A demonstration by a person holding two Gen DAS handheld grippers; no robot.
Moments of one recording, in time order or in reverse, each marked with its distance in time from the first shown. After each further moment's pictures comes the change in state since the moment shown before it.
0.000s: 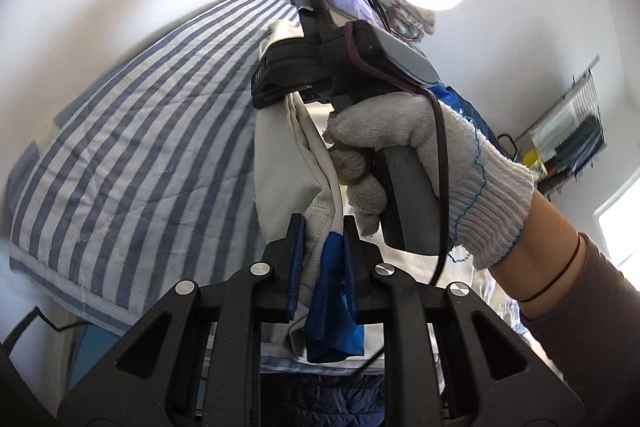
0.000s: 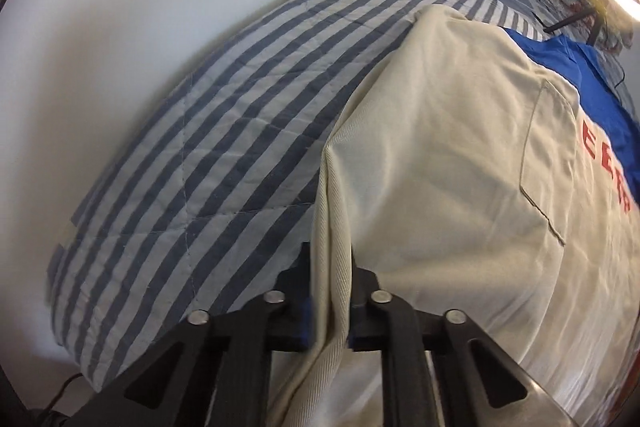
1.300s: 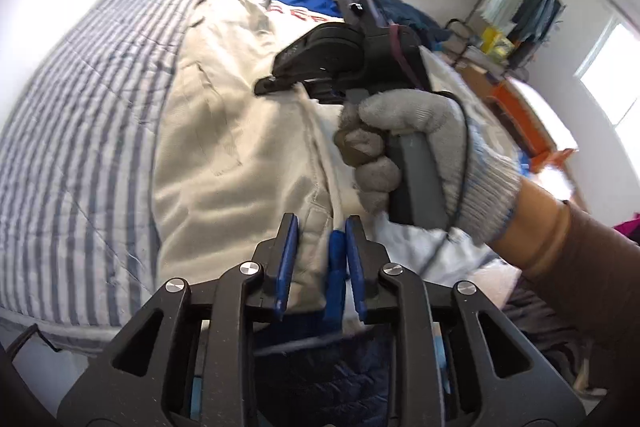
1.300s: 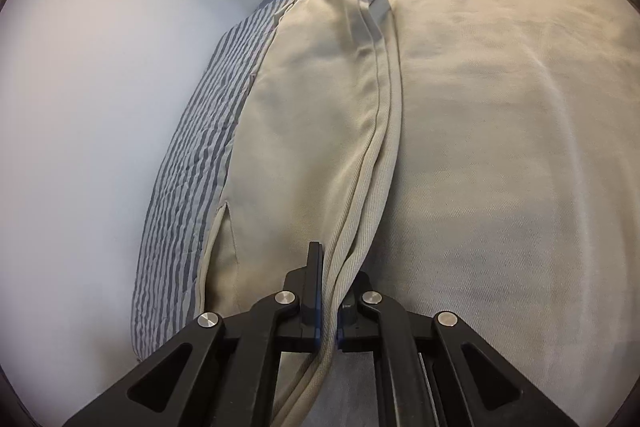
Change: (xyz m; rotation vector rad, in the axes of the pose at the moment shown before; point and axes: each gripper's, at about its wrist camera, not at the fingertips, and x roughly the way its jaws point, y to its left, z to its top) left arm 0.053 -0.138 -0.061 0.375 0.222 -0.100; right arm -0.002 -0.216 -0.132 0.570 -0.227 0.358
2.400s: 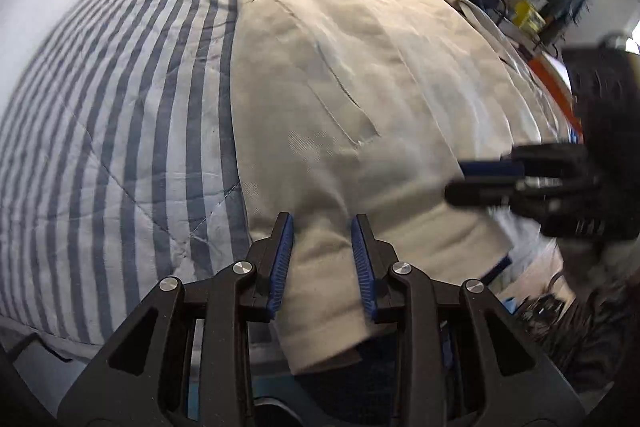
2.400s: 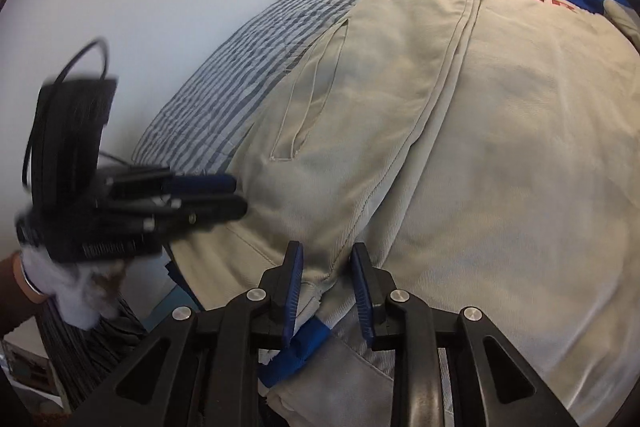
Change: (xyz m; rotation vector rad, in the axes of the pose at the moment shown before) left arm 0.038 0.068 -0.017 0.015 0.113 0.142; right arm -0.070 0.022 -0.148 -0.431 0.124 0.014
